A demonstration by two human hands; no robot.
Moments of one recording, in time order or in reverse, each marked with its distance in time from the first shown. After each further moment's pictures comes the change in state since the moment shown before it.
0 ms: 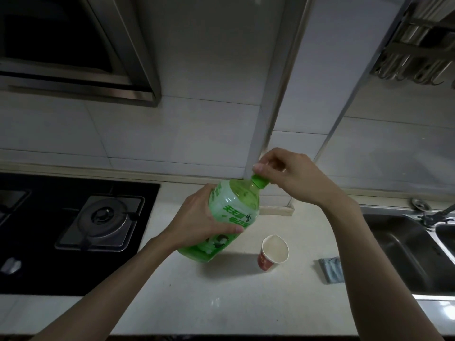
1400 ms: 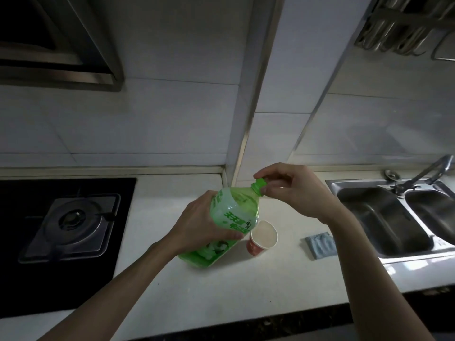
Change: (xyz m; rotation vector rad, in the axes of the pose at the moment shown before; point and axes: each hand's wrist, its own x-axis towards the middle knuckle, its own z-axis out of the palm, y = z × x) left_hand 0.022 -0.025 0.040 0.032 -0.189 0.004; right_hand -0.031 0.043 0.019 0.271 0.022 0.196
